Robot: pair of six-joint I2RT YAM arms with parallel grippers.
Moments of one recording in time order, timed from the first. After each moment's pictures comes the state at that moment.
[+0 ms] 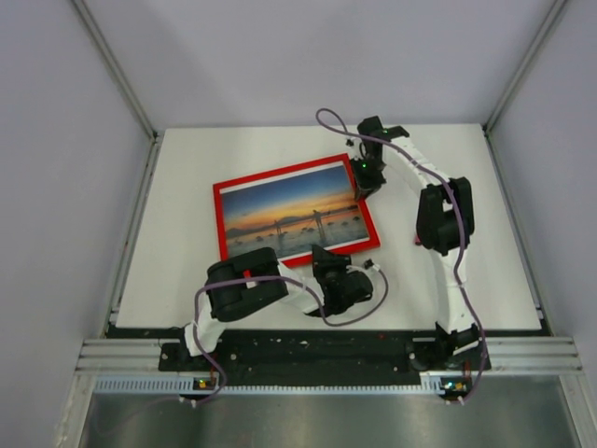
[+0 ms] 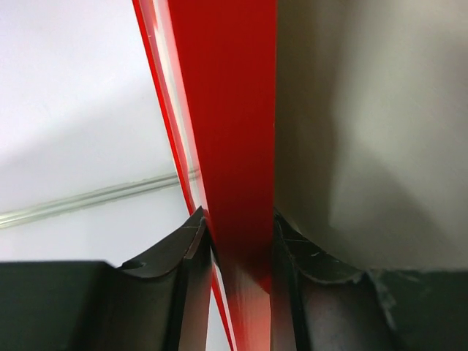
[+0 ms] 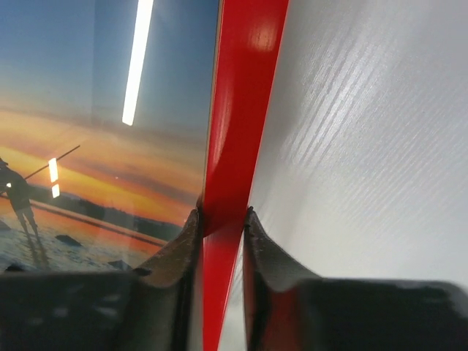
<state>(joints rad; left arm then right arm) -1.24 2.08 0.99 0.22 -1.11 0.64 0.35 2.27 2.03 -1.04 -0.15 0.03</state>
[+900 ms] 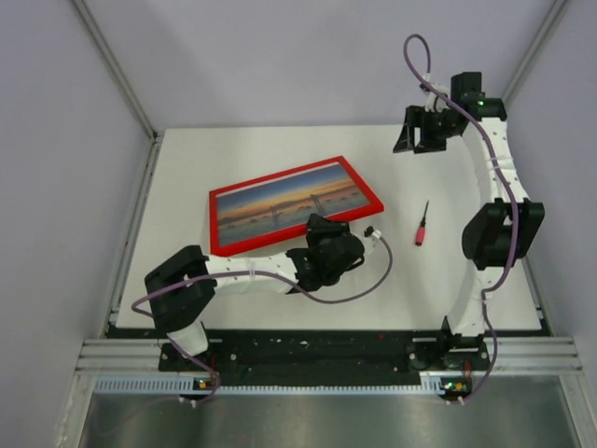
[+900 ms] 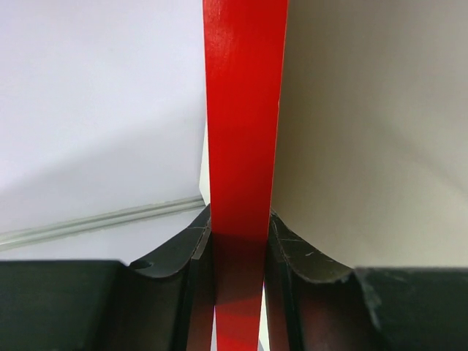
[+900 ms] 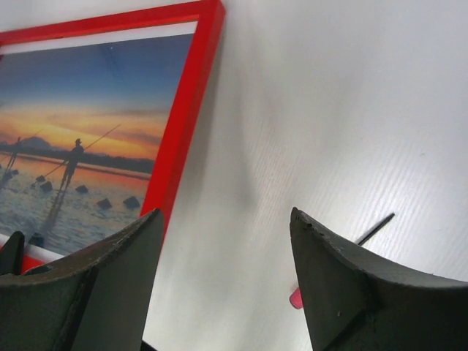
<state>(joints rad) -1.16 1.71 1.04 0.04 -0.96 0.80 0.04 1.99 2.10 -1.06 -0.49 -0.03</state>
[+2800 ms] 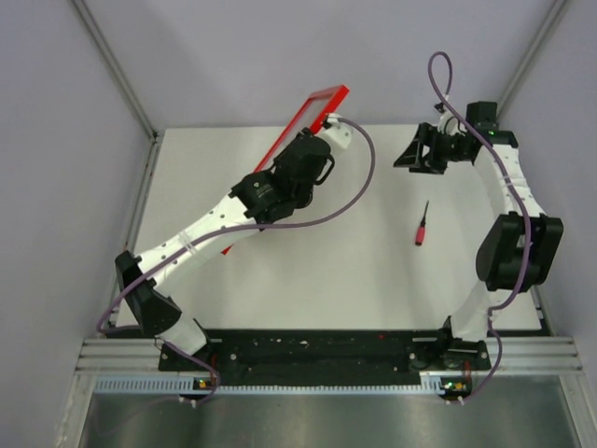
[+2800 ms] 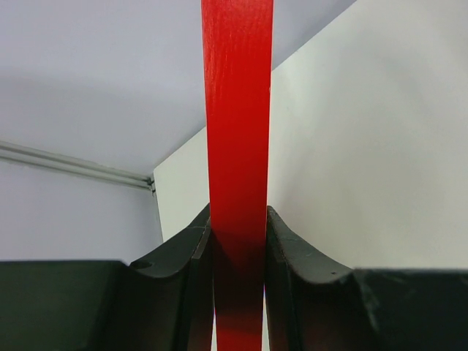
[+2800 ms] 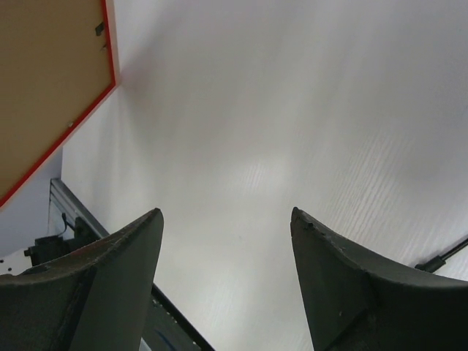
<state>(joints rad) -0.91 1.59 1.69 -0.50 -0.78 0.39 -0.08 1.77 1.64 -0.78 -0.77 0.11</state>
